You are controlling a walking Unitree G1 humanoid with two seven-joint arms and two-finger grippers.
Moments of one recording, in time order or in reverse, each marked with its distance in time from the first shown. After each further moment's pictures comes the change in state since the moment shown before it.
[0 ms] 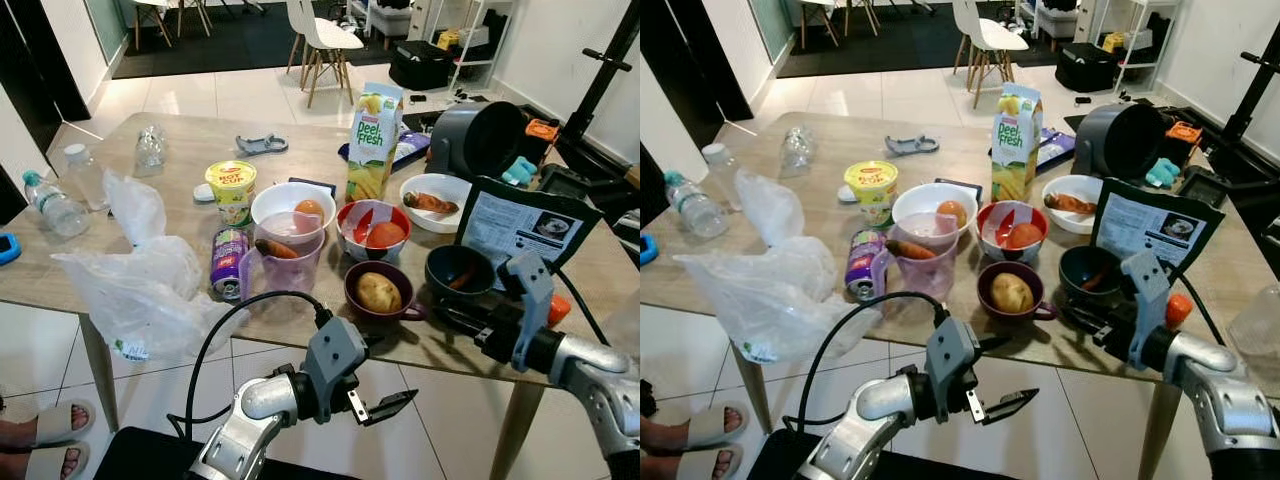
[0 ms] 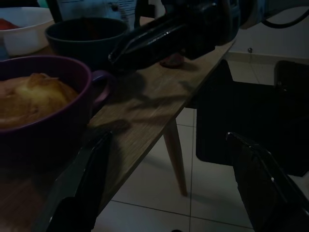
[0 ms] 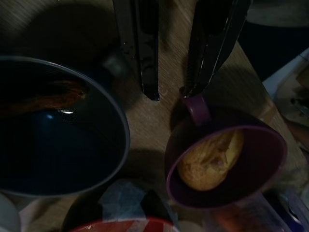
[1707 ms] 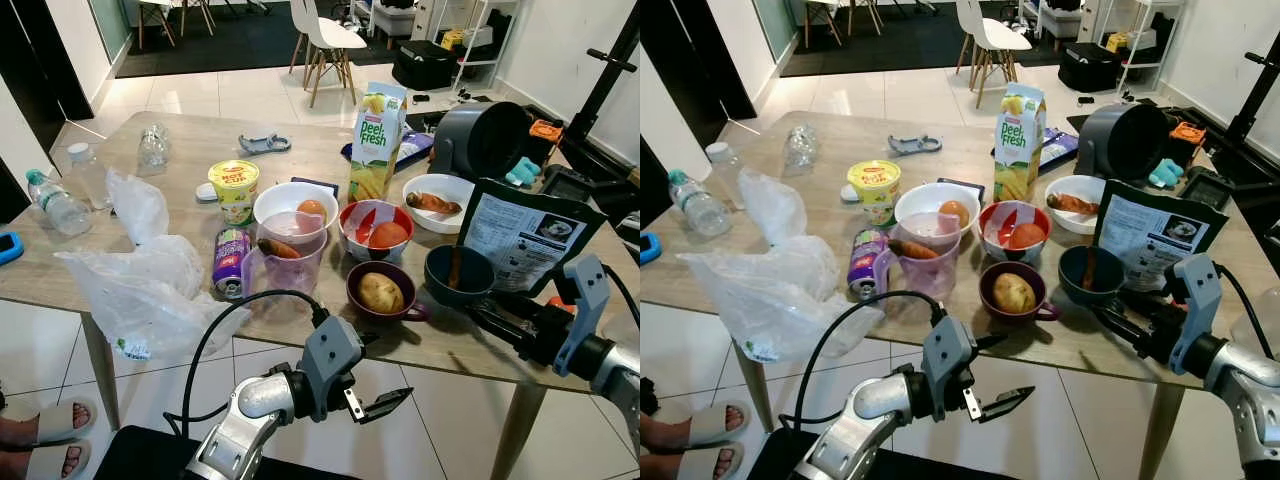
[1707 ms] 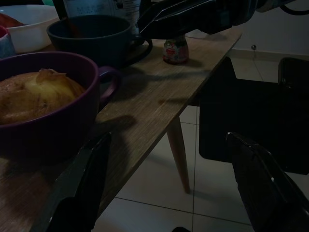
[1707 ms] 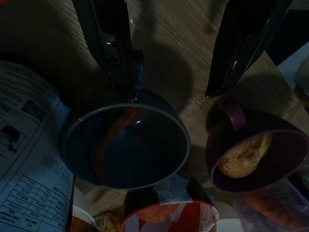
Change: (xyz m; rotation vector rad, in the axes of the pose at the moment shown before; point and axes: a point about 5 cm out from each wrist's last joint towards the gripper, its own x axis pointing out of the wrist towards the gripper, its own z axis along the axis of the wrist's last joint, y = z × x) left arm -0.003 0.003 -0.001 0.007 0.010 0.009; right arm -0.037 -0.024 -0.002 0.006 -0.097 -0.089
